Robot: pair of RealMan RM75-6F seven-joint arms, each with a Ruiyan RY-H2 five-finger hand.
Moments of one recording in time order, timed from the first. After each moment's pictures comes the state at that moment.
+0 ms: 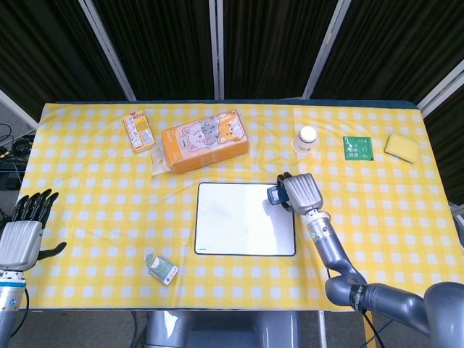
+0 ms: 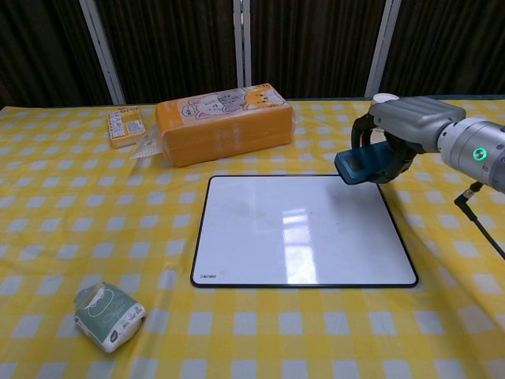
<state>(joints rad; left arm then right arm) -0.16 -1.23 -0.06 -1.53 1.43 1.41 0.12 0.76 -1.62 0.20 -1.29 -1.06 1.02 -0.46</state>
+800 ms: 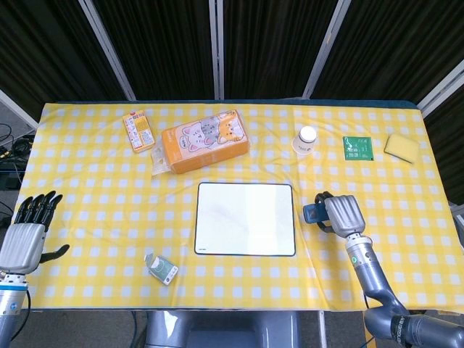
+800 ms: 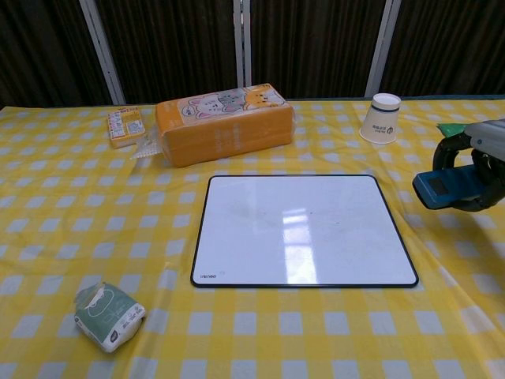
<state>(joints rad) -0.15 -1.22 -0.05 -1.56 1.47 1.43 0.13 0.55 -1.45 0.08 -1.42 -1.15 1.13 -0.32</state>
